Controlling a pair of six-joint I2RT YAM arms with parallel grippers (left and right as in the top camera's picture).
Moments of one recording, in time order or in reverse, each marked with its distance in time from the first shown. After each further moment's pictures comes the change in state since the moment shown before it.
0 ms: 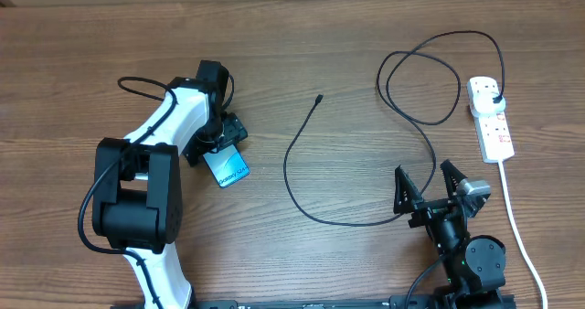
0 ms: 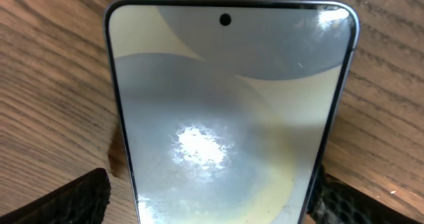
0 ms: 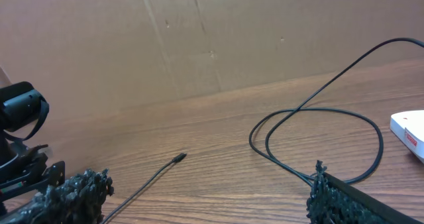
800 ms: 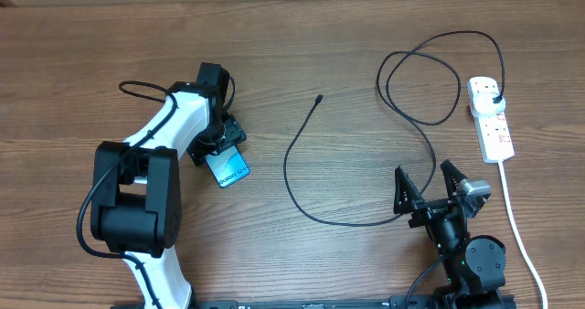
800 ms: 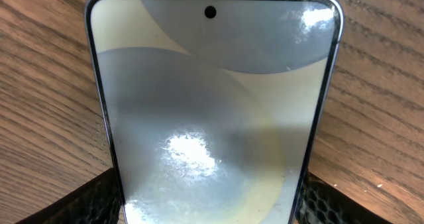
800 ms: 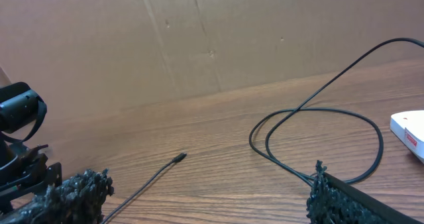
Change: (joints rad) left arm -0.001 -0.022 -0.042 0.050 0.018 0.000; right arm 0.000 0.000 0.000 -0.001 0.000 0.000
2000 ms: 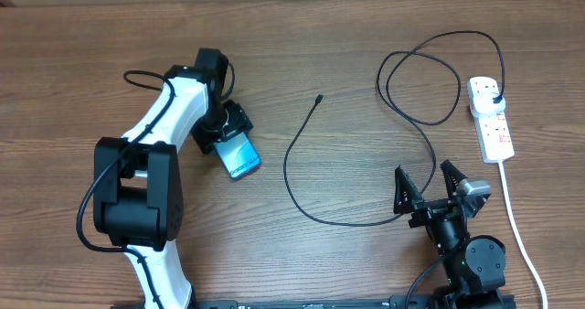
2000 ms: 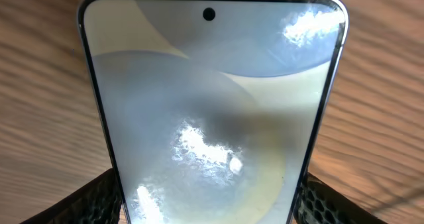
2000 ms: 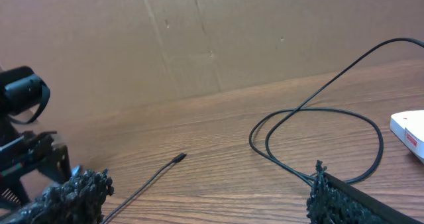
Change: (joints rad) left arm 0.002 0.034 0.158 -0.108 0.182 0.026; right arm 0.000 0.000 0.000 0.001 0.000 0.000
